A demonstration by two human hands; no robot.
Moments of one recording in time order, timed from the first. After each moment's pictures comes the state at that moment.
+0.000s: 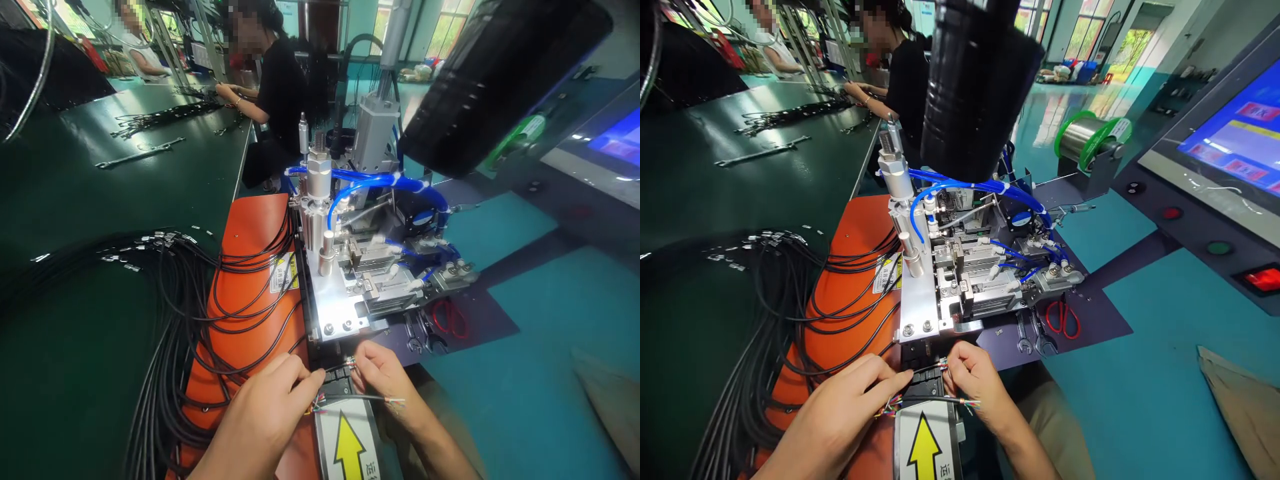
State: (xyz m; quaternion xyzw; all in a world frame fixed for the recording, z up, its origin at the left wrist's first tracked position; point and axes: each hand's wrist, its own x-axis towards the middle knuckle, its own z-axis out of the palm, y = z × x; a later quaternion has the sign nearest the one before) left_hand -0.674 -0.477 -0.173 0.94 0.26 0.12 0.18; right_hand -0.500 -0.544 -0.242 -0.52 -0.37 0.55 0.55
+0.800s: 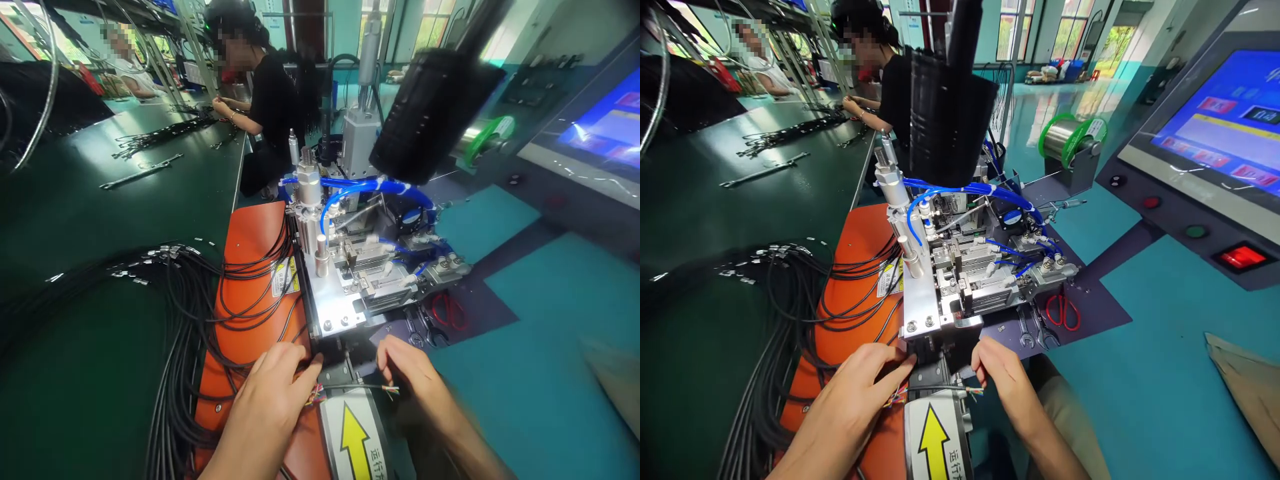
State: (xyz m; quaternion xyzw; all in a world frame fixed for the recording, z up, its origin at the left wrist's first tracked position) left_hand -0.678 -0.472 -0.174 0.97 0.23 0.09 0.08; right_hand -0.481 -0.571 -0.215 -0.60 -0.38 0.46 0.54
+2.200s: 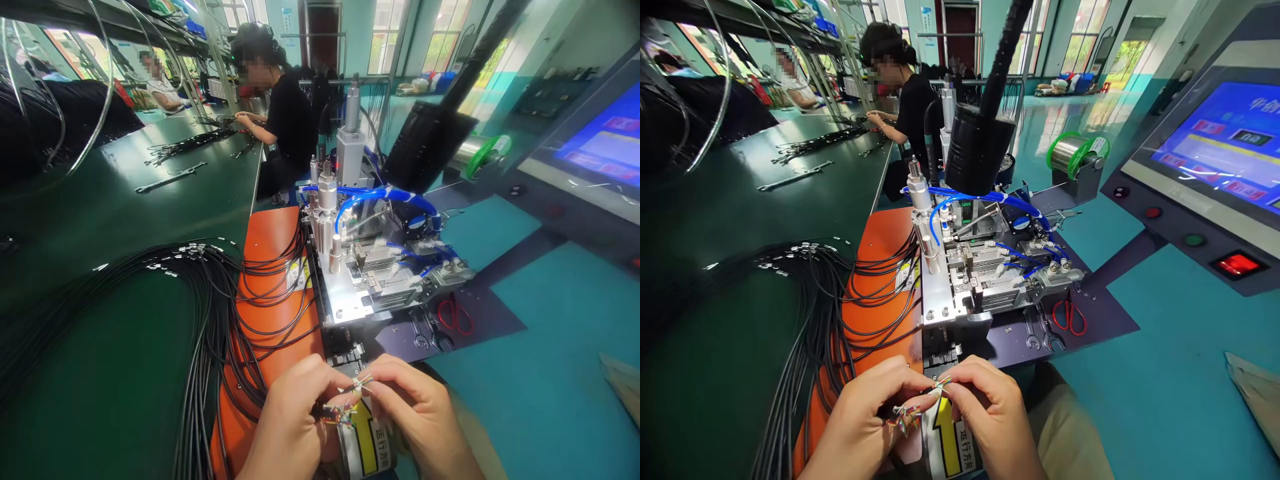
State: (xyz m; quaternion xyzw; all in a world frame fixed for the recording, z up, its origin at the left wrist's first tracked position) left_hand -0.672 -0.505 -0.159 0.84 0.29 0.21 0.41; right_hand -0.530 -0.586 -0.175 -0.58 -0.41 0.38 0.60
